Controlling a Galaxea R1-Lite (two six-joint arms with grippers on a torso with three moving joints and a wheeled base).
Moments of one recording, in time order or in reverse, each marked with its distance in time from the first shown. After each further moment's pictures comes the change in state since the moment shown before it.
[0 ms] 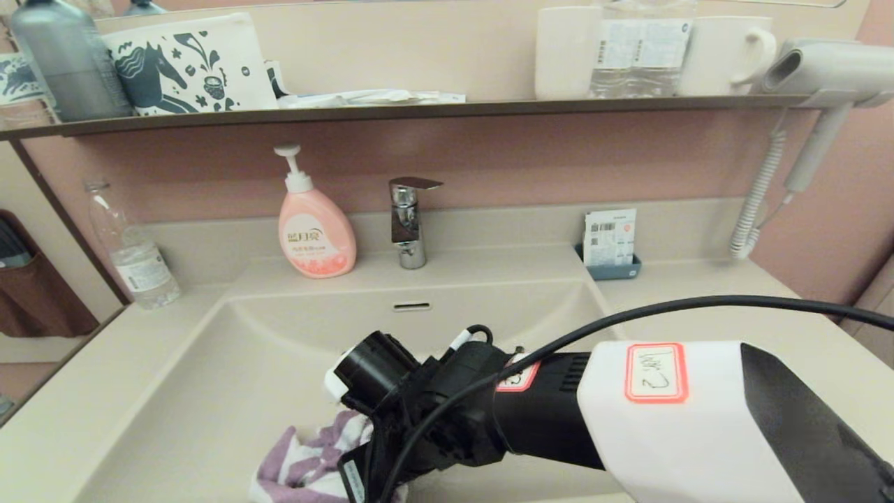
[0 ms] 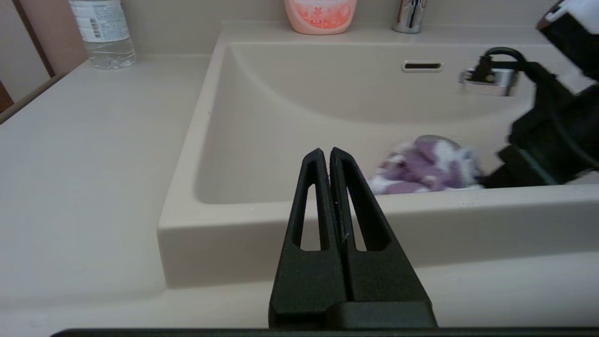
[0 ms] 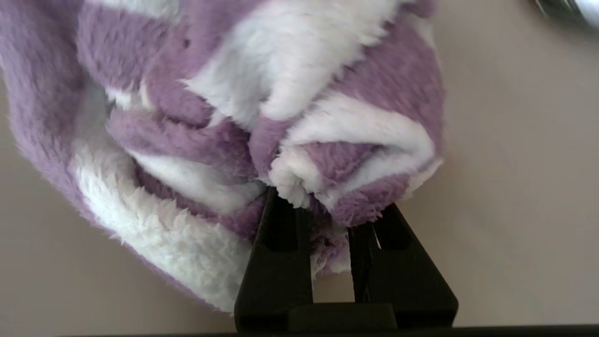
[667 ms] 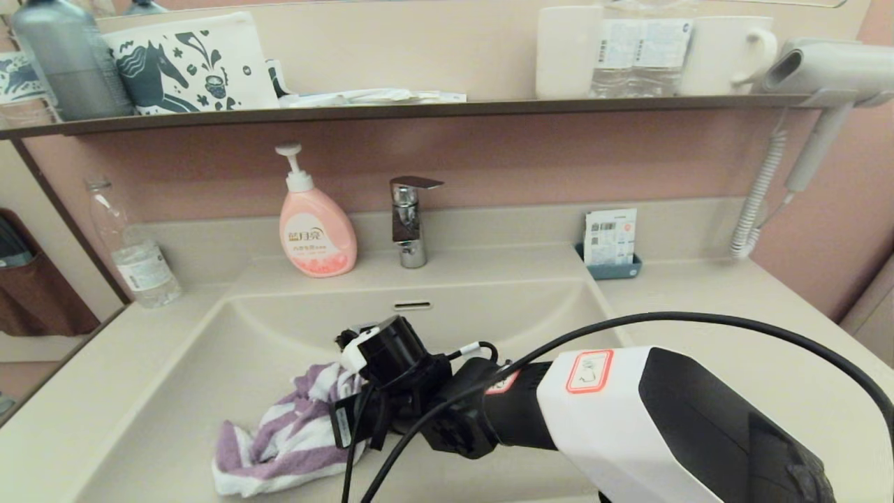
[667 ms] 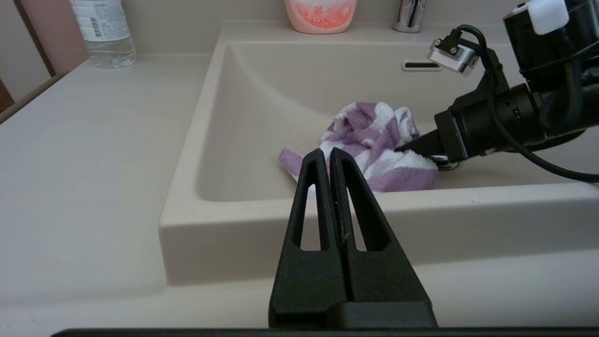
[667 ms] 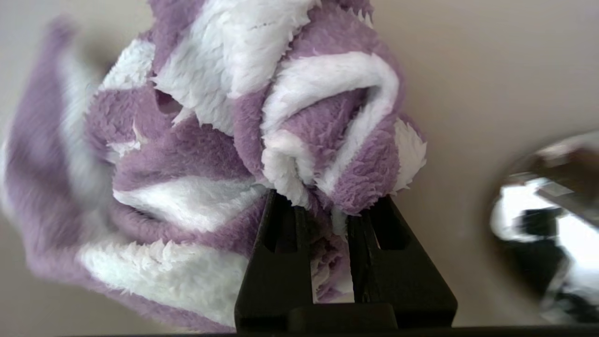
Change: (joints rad) left arm 0.000 0.000 0.000 0.000 0.000 0.000; right arm -0.090 0.102 -0.006 -0.472 -0.017 -0.013
